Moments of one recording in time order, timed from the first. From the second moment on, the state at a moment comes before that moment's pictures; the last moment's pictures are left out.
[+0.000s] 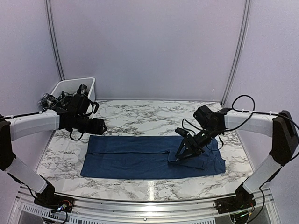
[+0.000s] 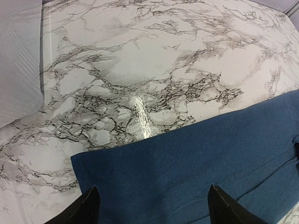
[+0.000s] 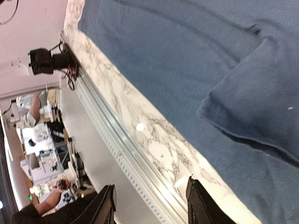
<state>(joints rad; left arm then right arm) -0.46 1.45 0.96 -0.39 -0.01 -0.26 0.53 1.57 1.03 -0.83 -0.87 0.17</state>
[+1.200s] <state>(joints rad) -0.53 1.45 0.96 -0.39 0.01 -0.19 0.54 1.48 0.92 -0.78 -0.59 0.42</state>
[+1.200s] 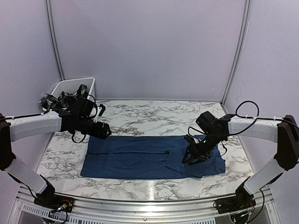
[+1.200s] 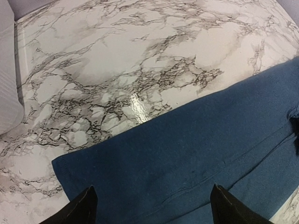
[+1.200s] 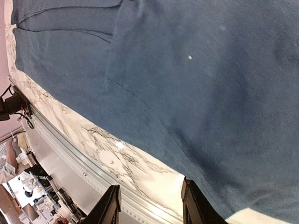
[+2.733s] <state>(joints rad) -0.55 1.49 0.97 -0.39 -0.02 -0.17 0.49 1.18 0.62 -0.65 -0.45 0.90</state>
